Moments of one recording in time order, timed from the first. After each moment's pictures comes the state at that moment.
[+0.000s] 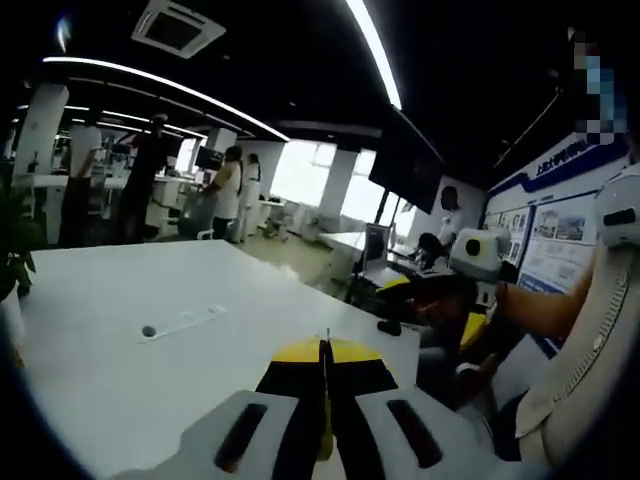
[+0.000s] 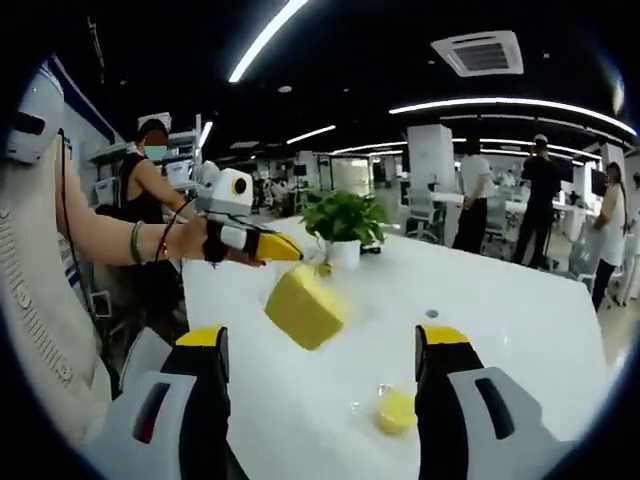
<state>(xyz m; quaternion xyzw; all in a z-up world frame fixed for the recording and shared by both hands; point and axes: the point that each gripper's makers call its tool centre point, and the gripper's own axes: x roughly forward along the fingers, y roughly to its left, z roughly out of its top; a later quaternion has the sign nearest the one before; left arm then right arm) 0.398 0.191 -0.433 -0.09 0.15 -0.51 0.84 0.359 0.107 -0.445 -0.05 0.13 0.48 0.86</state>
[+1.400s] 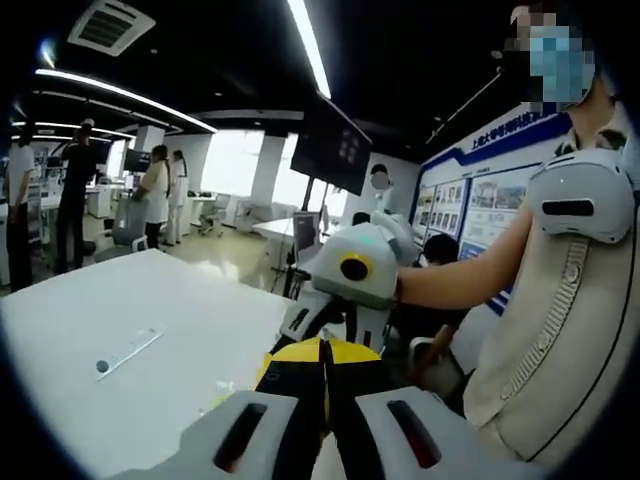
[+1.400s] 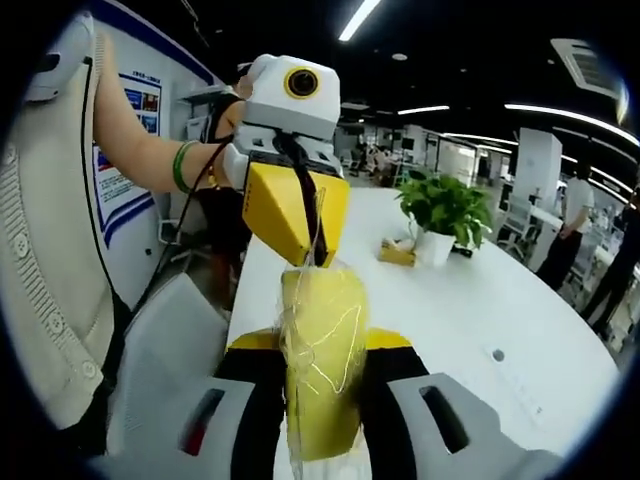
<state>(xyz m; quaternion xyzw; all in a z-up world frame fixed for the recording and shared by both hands) 0.352 0.147 -0.401 -0.04 0.14 -0.64 0.76 0.358 0.188 -0.477 -0.15 0.14 0.65 0.73</state>
